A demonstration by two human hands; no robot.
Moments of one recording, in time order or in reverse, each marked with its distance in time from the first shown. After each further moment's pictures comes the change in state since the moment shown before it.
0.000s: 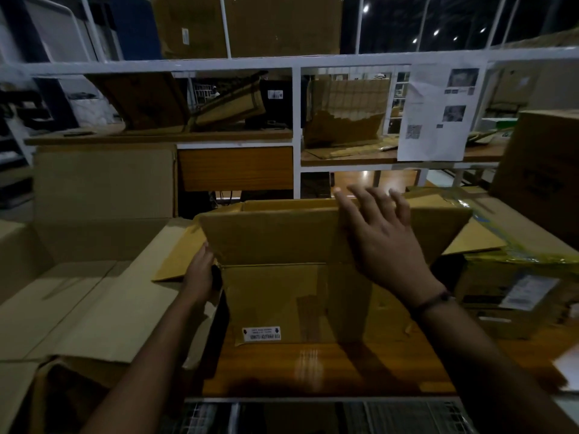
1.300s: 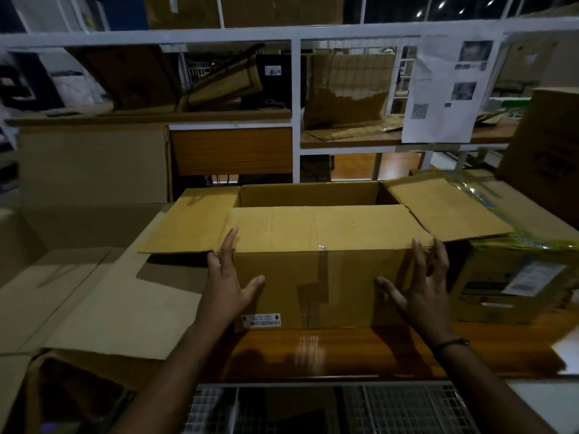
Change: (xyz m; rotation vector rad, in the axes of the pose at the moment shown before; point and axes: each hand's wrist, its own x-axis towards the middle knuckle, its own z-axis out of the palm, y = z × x) left_hand -0.030 -0.031 0.035 0.651 0.021 0.281; right_hand -0.118 0.053 0.136 0.375 0.116 0.433
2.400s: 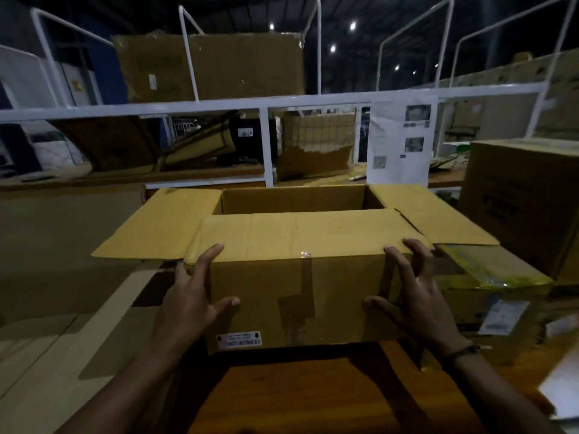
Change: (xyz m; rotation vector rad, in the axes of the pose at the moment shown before) left_hand 0.047 0.057 -0.048 0.165 0.025 0.187; right_hand 0.067 -0.007 -0.071 0.087 0.020 -0.215
